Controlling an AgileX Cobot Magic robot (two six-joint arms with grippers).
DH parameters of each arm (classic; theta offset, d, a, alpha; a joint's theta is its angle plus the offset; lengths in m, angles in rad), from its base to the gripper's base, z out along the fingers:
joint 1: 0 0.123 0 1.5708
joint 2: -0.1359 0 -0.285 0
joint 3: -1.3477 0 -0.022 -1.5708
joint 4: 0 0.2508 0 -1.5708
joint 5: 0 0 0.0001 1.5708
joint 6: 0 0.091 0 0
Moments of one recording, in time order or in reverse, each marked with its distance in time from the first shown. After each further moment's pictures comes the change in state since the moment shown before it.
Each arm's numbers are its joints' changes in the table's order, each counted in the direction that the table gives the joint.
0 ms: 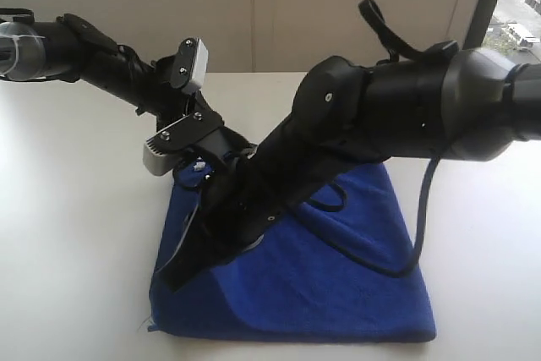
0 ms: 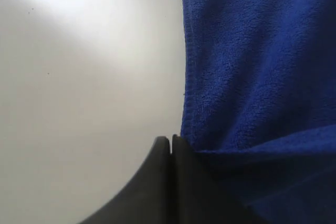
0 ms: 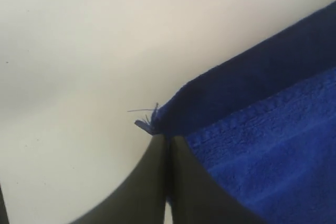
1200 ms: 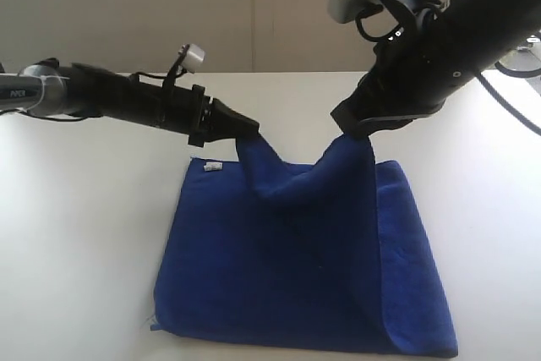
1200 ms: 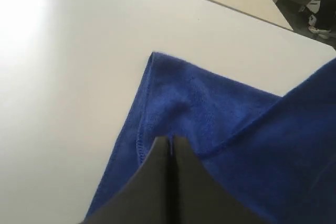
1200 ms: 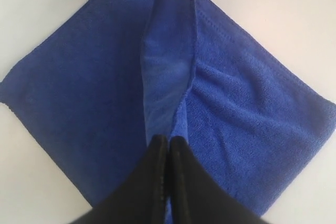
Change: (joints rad) left arm 0.000 -0.138 -0.002 -0.472 0.322 -0.351; right arm -0.402 0.248 0.119 -0.405 0.296 0.315
